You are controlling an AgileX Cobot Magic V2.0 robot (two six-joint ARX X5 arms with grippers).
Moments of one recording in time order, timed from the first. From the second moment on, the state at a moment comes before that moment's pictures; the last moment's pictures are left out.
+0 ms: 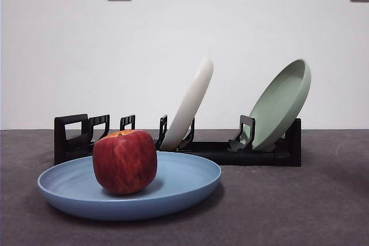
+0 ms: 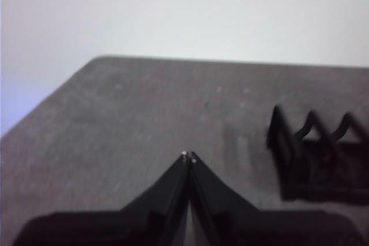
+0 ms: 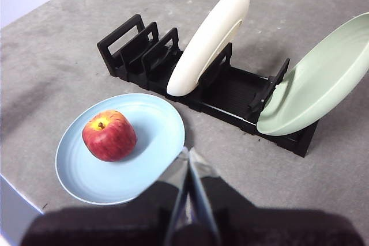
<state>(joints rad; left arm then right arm) 0.07 0.15 0.21 -0.21 -0.07 -0.05 0.67 0.59 0.76 -0.61 0.03 0.09</state>
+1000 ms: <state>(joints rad) 0.10 0.01 0.02 -0.19 -0.02 -0.05 0.67 0.59 0.76 -0.61 0.03 0.09</state>
